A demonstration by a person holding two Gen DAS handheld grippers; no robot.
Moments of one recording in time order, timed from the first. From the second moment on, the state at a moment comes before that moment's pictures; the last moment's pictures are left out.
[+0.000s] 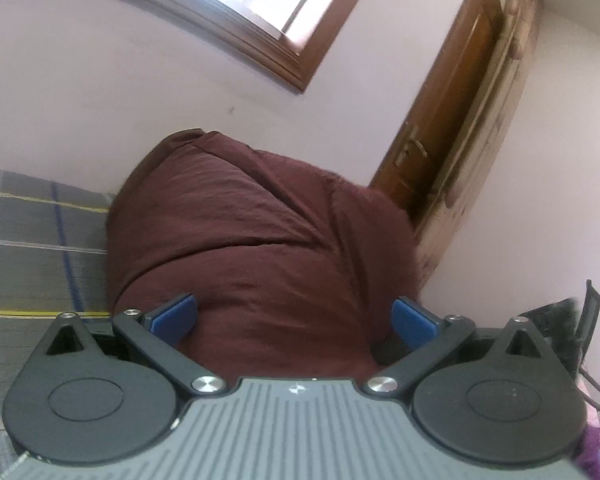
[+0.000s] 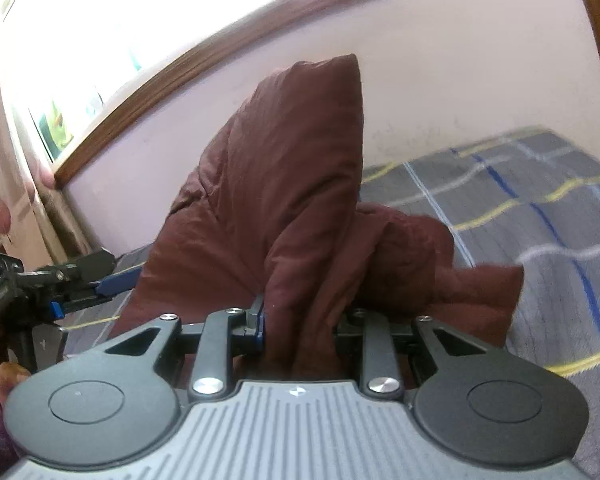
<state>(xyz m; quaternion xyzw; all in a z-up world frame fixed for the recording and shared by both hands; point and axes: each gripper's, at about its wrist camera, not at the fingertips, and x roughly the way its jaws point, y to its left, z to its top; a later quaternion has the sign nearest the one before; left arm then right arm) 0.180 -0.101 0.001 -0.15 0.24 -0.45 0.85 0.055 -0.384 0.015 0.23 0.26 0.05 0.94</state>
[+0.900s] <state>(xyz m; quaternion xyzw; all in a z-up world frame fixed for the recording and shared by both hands) 0.166 -0.102 -0.008 -0.12 0.26 -0.43 0.86 0.008 -0.417 -0.037 0.41 0.19 0.10 0.89</state>
